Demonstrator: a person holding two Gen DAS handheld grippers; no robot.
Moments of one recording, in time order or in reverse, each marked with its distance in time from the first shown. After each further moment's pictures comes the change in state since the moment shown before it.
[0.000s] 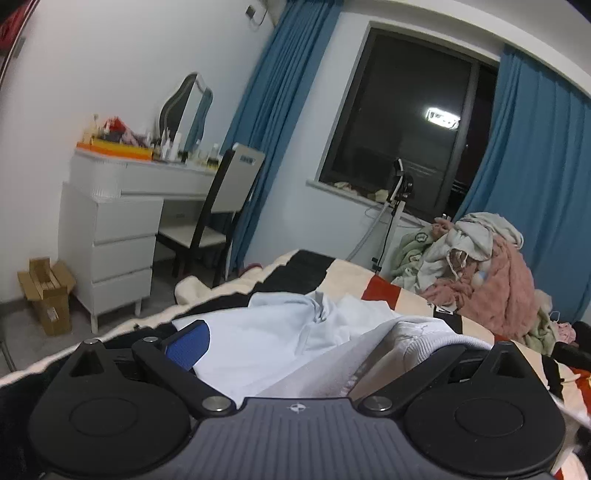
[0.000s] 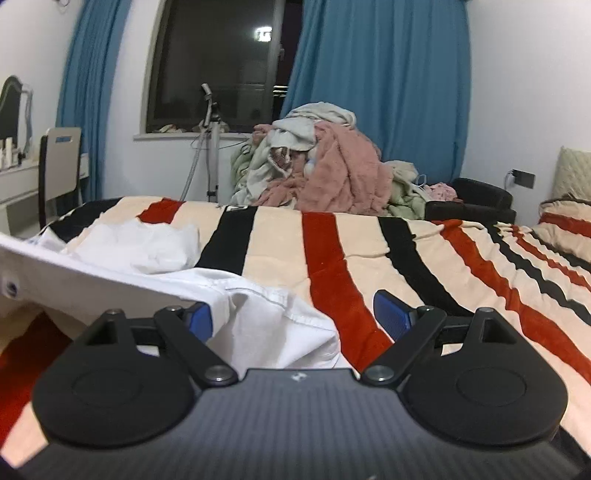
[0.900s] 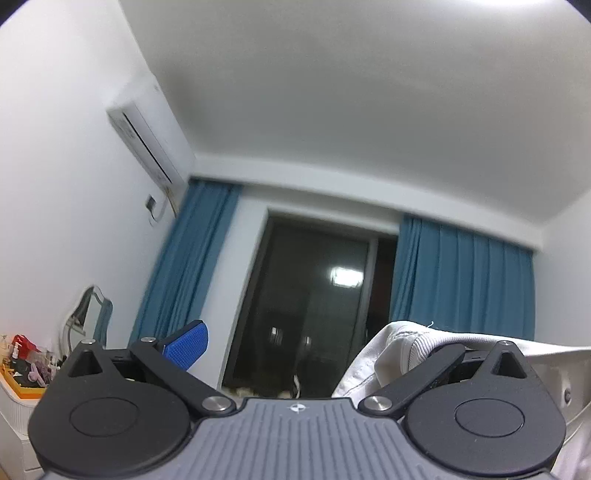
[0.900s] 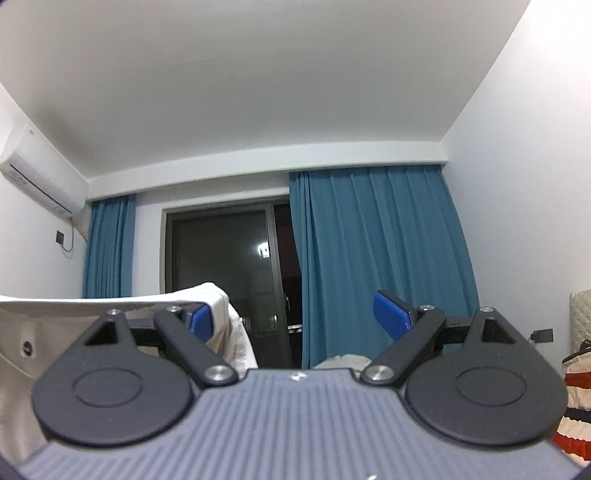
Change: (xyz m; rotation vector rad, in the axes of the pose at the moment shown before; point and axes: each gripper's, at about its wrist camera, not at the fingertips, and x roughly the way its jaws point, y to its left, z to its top) left arm -0.128 -0.161 0.417 0.096 -0.462 -0.285; right arm -0.173 -0.089 0.423 0.196 -0.574 0.100
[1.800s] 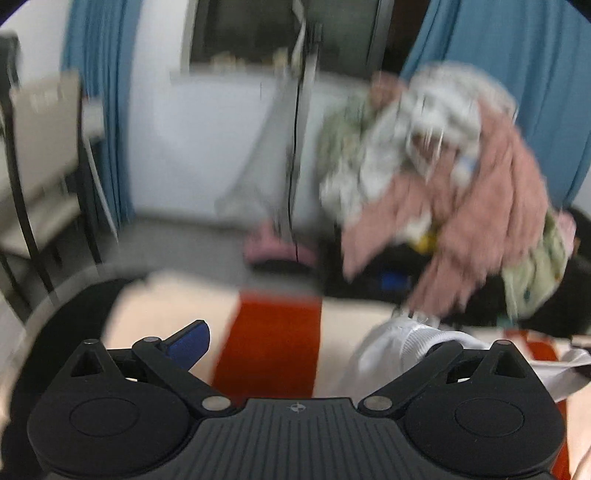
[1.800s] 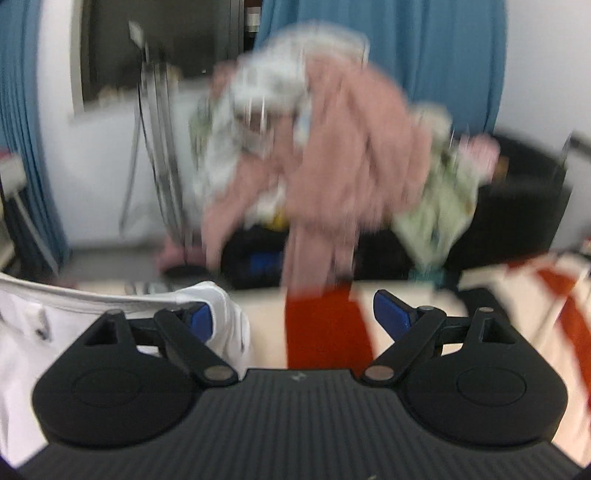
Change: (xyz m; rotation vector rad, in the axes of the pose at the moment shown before) left arm 0.543 0.038 -0.680 0.040 1.057 -0.020; right arm 0.422 -0.076 -0.605 -0.121 0.954 -0.128
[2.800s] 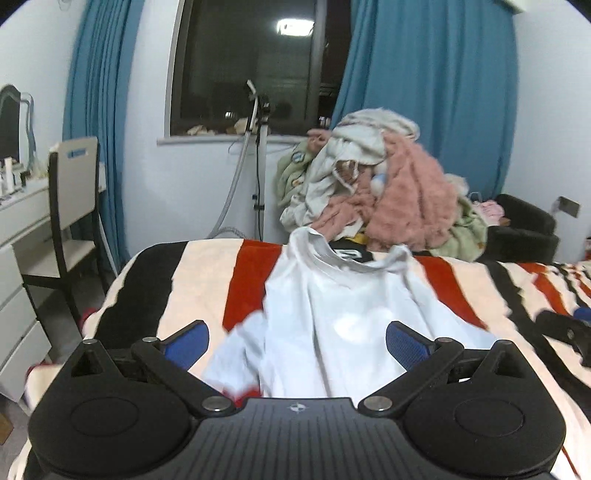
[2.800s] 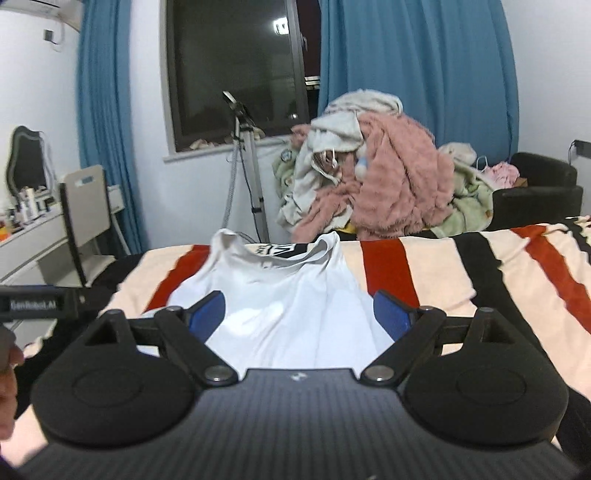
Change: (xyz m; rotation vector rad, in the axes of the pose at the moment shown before) left arm -0.364 -0.017 -0.272 0.157 -0.335 -0.042; right arm -0.331 0.014 -0.199 0.016 -0.296 0.219
